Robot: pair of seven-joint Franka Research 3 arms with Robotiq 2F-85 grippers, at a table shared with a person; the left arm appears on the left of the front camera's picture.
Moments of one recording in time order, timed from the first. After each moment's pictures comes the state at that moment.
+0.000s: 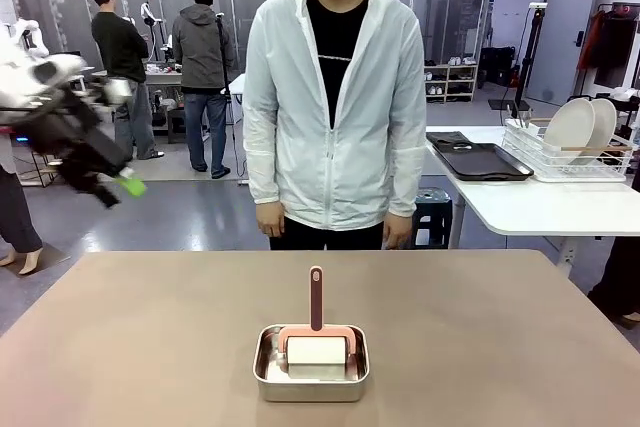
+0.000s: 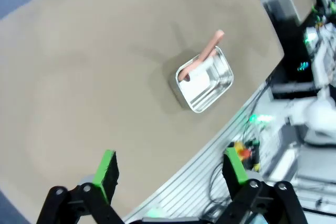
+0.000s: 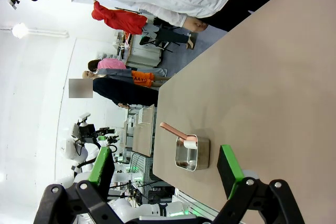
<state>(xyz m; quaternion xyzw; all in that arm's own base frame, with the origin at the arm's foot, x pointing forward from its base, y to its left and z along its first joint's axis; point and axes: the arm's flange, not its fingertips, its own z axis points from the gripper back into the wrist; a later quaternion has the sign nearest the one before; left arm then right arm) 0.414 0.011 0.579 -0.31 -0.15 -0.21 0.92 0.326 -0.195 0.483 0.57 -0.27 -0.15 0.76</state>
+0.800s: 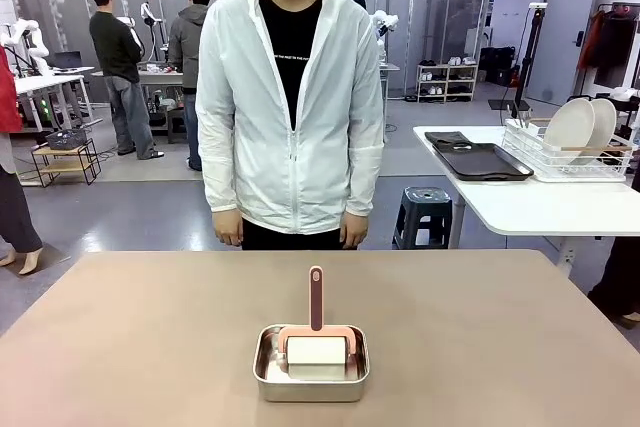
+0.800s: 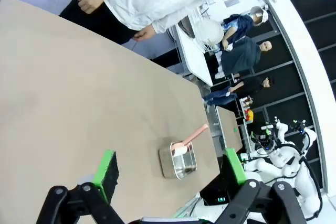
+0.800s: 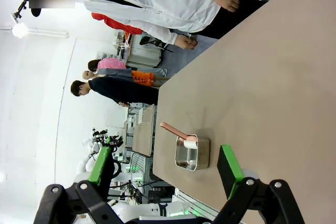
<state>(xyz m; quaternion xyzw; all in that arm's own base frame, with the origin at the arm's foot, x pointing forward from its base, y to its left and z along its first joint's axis) 0.328 0.218 0.446 -0.50 -0.34 0.07 0.79 0.327 -0.195 0.482 0.57 -0.27 -0.15 0.76</state>
